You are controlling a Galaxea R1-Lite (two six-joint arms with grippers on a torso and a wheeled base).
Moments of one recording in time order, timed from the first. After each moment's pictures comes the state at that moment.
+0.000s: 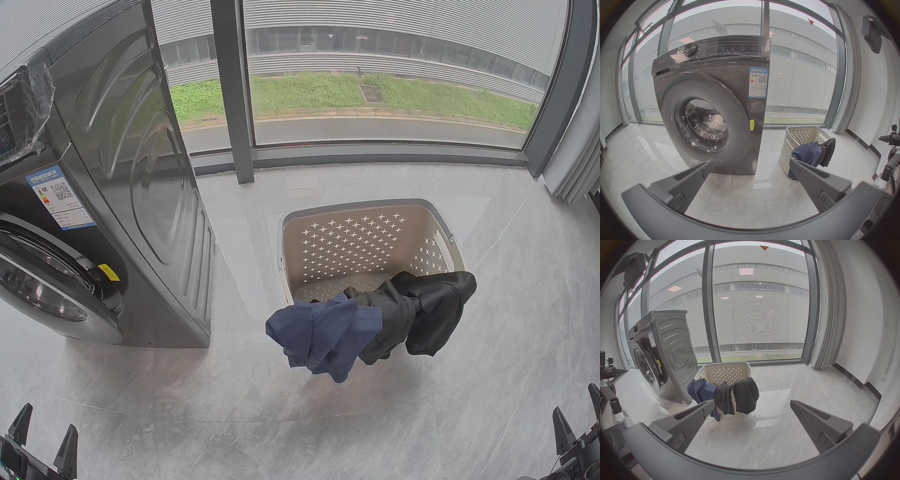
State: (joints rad) left arm 0.00 0.02 -0.02 0.00 0.02 -0.06; right arm 0.00 0.02 -0.02 0.00 0.02 0.00
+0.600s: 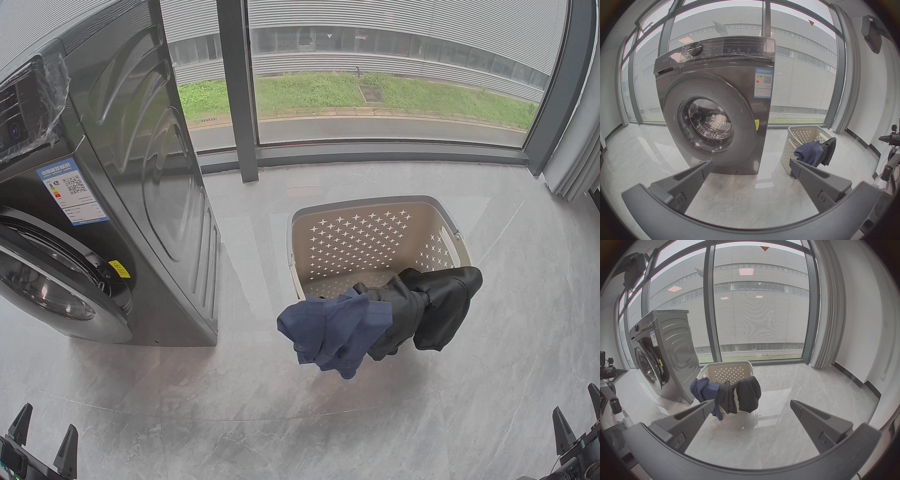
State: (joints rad) left arm 0.00 0.02 -0.02 0.00 0.02 -0.06; right arm 0.00 0.02 -0.02 0.00 0.02 0.00
